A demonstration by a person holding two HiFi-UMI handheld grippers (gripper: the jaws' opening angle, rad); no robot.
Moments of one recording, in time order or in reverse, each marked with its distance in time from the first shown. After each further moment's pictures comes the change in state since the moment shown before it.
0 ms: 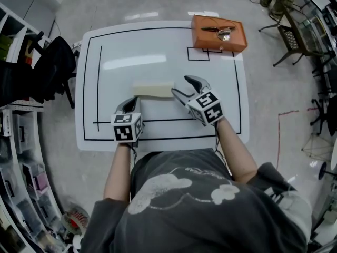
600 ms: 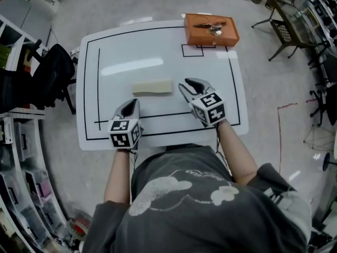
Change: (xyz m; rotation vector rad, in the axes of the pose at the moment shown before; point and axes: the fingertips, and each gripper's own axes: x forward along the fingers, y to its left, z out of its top) left arm -0.038 -0.019 0.007 0.039 -0.105 -0.076; right arm -0.043 0.000 -0.005 0.085 -0.044 -0.122
